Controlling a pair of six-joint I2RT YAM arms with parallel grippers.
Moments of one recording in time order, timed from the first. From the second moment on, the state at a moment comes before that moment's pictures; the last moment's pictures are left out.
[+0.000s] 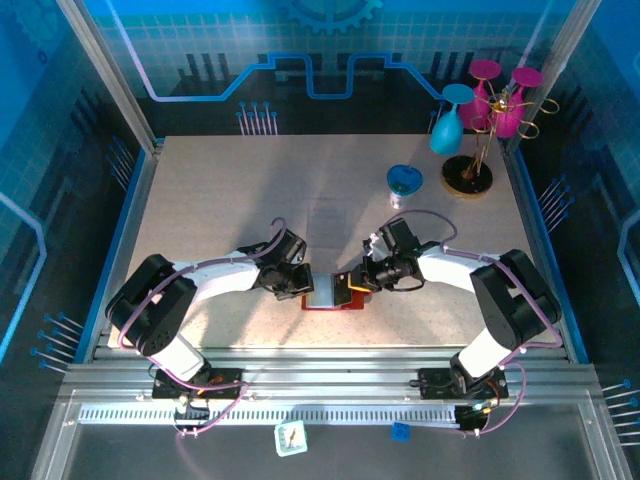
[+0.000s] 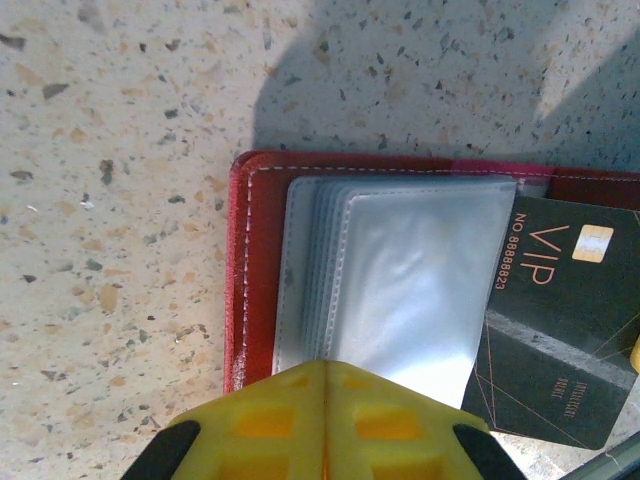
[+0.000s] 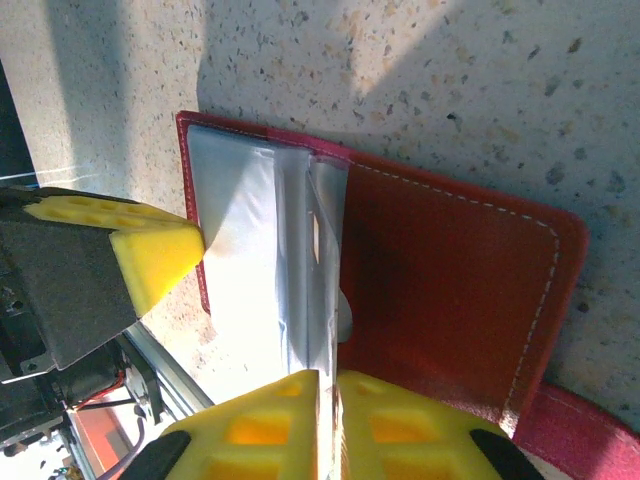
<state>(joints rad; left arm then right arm) -0.62 1.60 0.79 -0.31 0.29 -0.90 0.47 1.60 0.75 -0.24 -0.66 0.64</state>
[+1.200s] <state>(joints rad) -0.61 1.42 0.79 -0.40 0.21 -0.89 0.47 1.51 0.93 -0.51 -0.55 0.48</state>
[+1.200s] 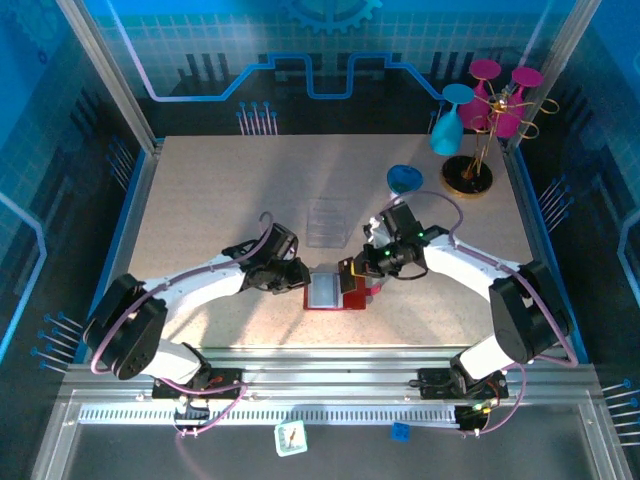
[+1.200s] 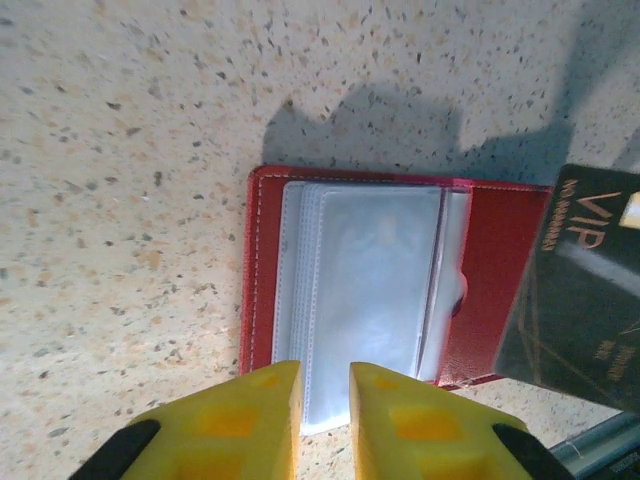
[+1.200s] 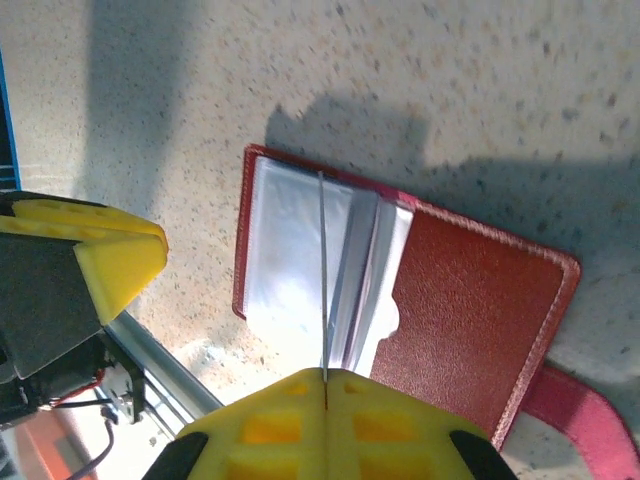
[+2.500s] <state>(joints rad) -0.42 1.17 0.56 -0.43 0.22 -0.87 0.56 2.08 2.00 -1.20 -0.24 -0.78</state>
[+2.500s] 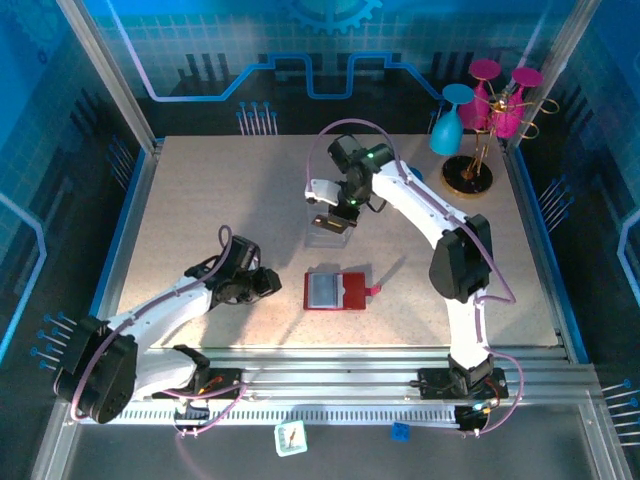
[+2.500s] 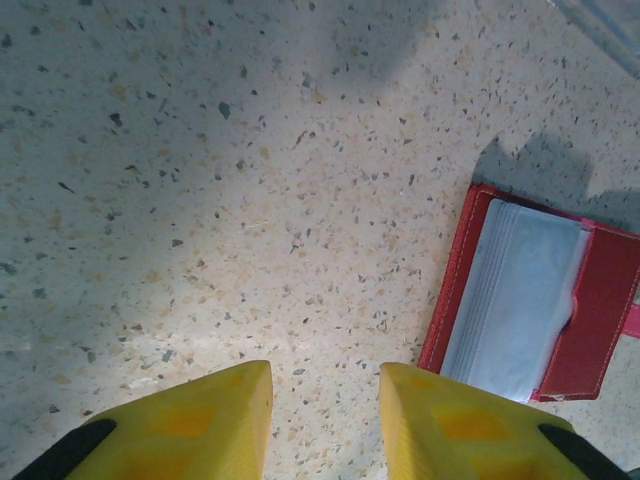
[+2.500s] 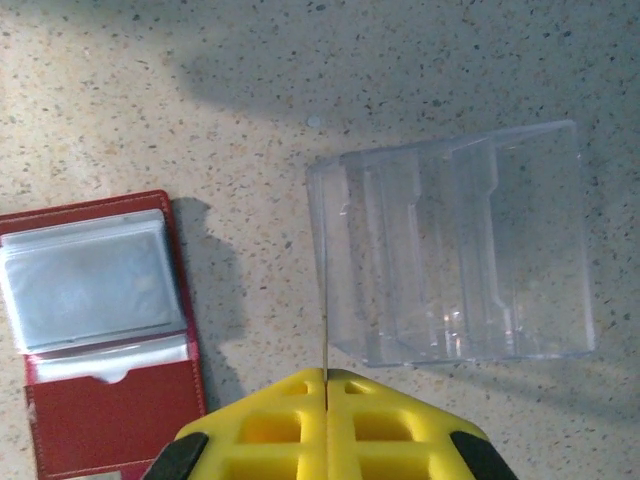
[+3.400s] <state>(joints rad) -0.37 1.07 0.51 -0.48 0.24 -0.85 0.57 2.41 2.36 -1.40 -0.17 -0.87</state>
